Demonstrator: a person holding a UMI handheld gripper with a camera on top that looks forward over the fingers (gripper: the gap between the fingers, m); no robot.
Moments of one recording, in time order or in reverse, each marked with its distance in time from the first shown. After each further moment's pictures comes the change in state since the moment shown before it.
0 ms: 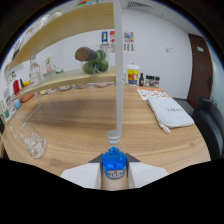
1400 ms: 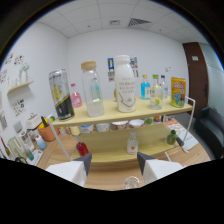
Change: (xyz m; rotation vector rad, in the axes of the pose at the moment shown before) arm -0.291 -0.209 -0.147 0.217 0.011 0.107
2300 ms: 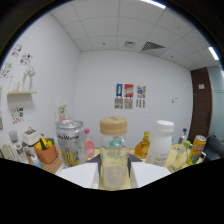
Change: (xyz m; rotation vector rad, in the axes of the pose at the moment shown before) arm -0.072 -0.159 0.061 0.260 0.004 -0.153
